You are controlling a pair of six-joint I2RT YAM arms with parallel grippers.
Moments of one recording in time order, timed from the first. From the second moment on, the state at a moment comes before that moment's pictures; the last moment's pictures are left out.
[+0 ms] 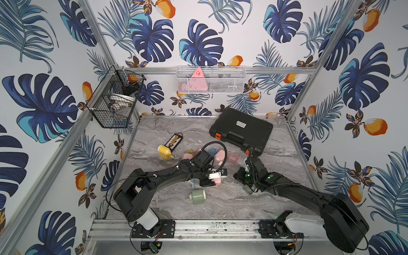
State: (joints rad) left arm -0.71 1.56 0.94 -0.43 0.28 0.72; right arm 0.62 1.18 0.56 -0.23 -0.10 1.00
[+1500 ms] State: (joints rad) left arm -0.39 1.87 1.58 -0.67 -0.19 -0.32; right arm 0.62 1.03 0.59 -0.35 0.09 0.94
